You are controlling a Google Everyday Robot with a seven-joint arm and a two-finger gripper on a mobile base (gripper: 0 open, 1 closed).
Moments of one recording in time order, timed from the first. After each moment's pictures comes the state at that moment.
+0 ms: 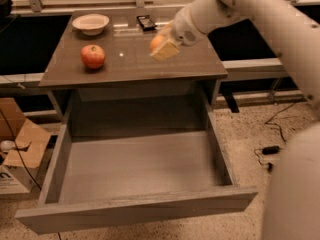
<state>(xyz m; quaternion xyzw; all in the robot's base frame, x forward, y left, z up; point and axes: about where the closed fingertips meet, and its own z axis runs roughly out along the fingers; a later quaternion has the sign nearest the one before) 0.706 -0.014 0.913 -0.62 0.68 0.14 0.38</state>
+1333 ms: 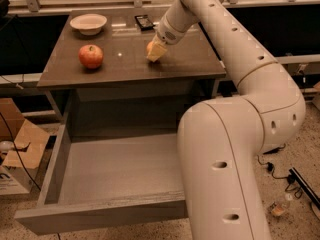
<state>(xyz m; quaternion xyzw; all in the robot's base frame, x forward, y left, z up) 0.814 0.001 0.842 -0.61 0.73 0.09 0.30</state>
